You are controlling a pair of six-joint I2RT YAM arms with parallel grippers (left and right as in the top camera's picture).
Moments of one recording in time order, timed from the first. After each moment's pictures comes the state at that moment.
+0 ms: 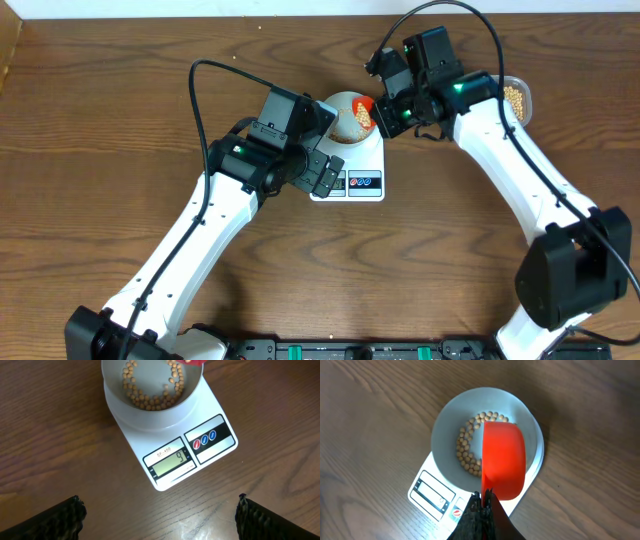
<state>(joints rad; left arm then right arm) -0.46 1.47 1.26 -0.84 0.10 0.06 0.38 1.84 1.58 -0.74 -0.32 -0.09</state>
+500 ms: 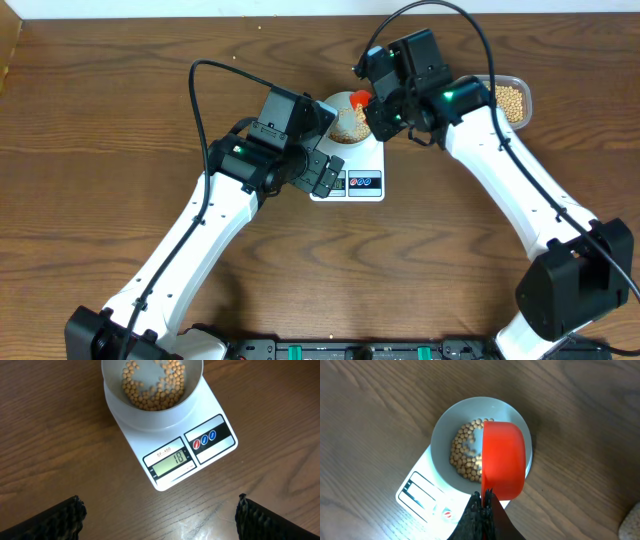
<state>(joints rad) -0.46 1.47 1.26 -0.84 0.10 0.06 0.45 1.81 1.58 -0.74 -0.18 -0.13</state>
